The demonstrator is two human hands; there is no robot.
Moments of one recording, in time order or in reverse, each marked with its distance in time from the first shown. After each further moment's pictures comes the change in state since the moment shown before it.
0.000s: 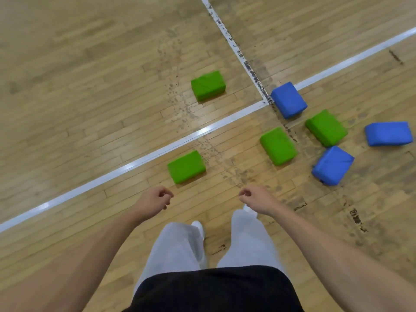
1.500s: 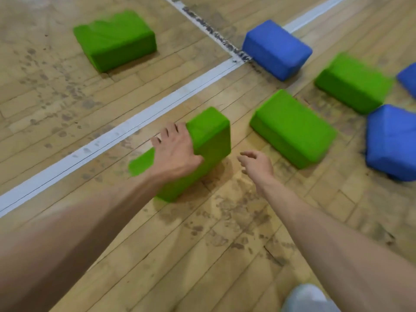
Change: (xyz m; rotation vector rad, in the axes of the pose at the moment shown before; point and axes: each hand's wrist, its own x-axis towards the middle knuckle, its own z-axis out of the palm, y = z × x) left_hand 0.623 0.041 0.302 0.640 0.427 0.652; right_hand 0.610 0.295 0.085 0.822 0.818 0.156
